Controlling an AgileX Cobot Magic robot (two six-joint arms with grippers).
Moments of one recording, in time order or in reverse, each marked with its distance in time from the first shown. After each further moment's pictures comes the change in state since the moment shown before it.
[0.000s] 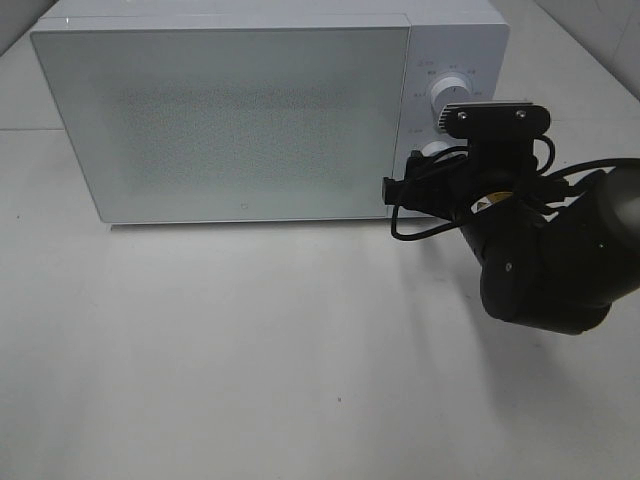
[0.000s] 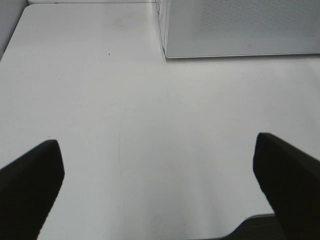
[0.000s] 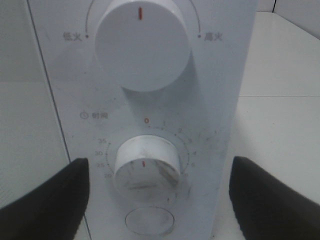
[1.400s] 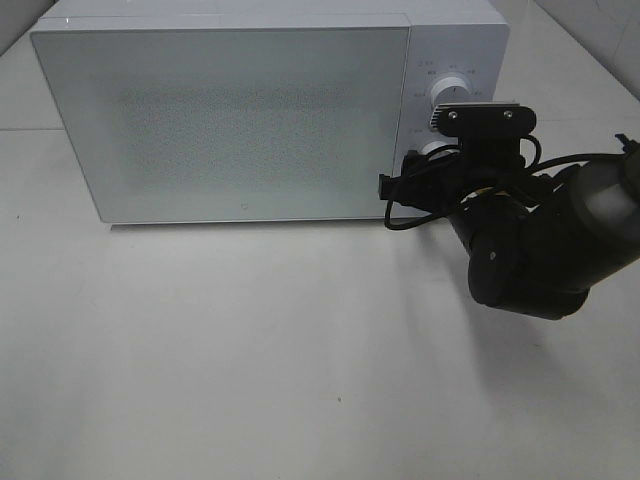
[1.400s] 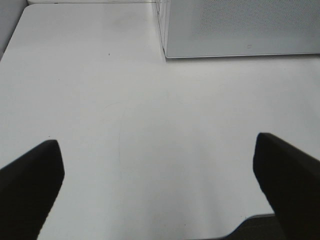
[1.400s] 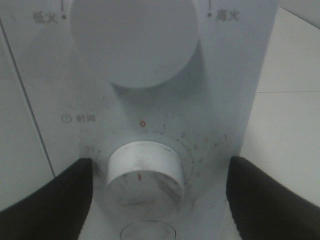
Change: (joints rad) left arm 0.000 0.000 0.000 0.000 0.000 0.000; right arm -0.034 0.066 -0.067 -0.027 0.017 0.016
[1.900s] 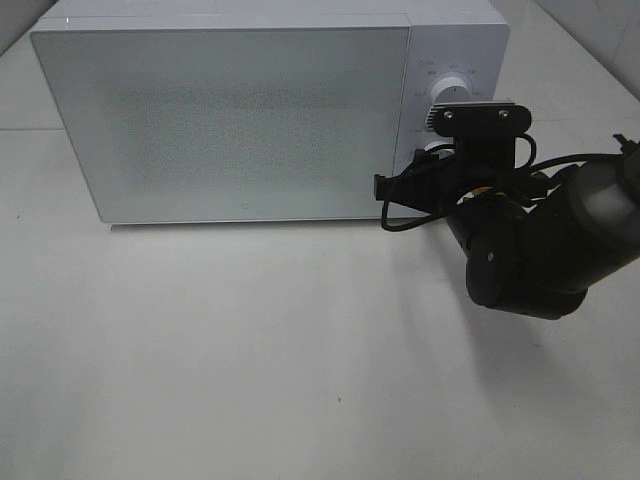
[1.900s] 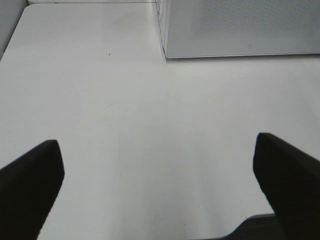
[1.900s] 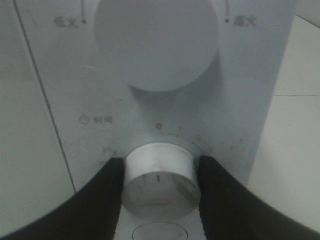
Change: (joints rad) left arm 0.000 0.000 0.000 0.000 0.000 0.000; right arm 0.001 0.000 -0.002 -0.018 0.000 0.000
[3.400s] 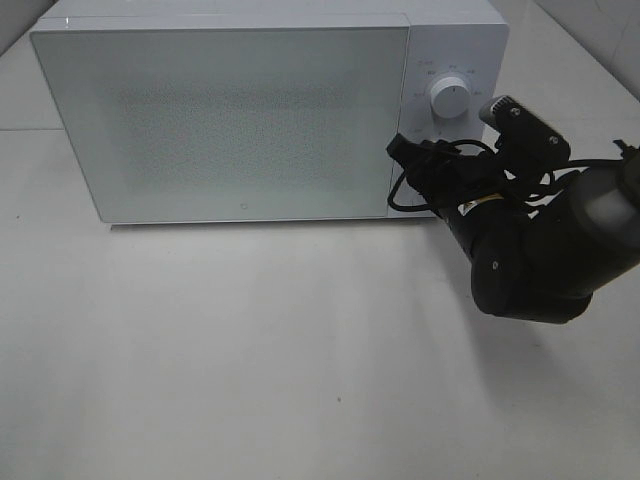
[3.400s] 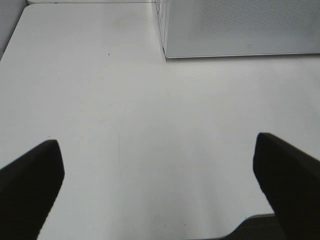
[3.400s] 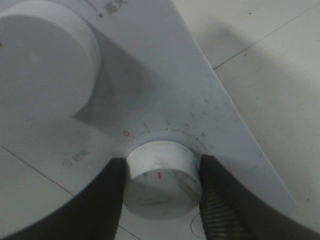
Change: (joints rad) left arm 0.000 0.000 0.000 0.000 0.000 0.000; right arm -0.003 0.010 0.011 -0.060 -0.029 0.685
